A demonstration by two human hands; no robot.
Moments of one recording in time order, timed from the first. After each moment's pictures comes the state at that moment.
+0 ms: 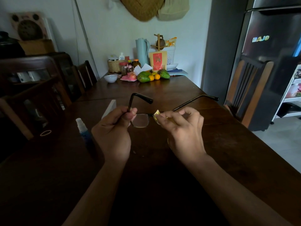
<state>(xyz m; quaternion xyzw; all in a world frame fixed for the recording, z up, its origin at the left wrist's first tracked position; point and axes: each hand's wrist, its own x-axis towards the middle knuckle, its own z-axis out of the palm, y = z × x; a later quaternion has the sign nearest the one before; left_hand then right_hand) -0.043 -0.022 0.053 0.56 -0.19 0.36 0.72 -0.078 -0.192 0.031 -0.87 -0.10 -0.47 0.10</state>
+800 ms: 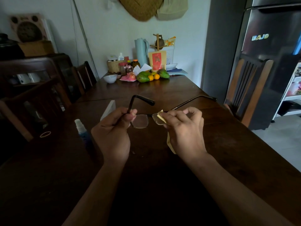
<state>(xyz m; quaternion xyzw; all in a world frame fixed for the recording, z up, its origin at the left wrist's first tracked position) -0.040 -0.024 0.050 0.55 -0.19 0.34 0.74 -0.071 -0.198 0.030 -0.89 -0.05 -0.42 0.16</state>
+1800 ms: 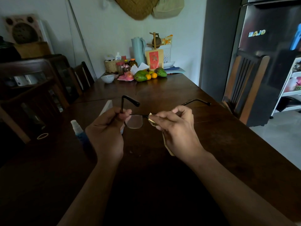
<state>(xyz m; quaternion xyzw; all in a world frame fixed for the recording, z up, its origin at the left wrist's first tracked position) -0.035 -0.018 0.047 0.57 -0.18 0.32 0.73 -0.076 -0.200 0.039 -0.89 -0.15 -0.38 0.20</state>
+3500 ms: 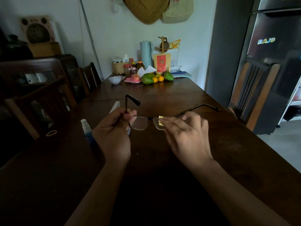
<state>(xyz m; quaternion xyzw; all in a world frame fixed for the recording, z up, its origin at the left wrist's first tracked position) -0.035 -0.017 0.047 0.54 -0.17 0.36 0.74 -0.082 -0.196 0.031 -0.88 -0.10 -0.46 0.04</state>
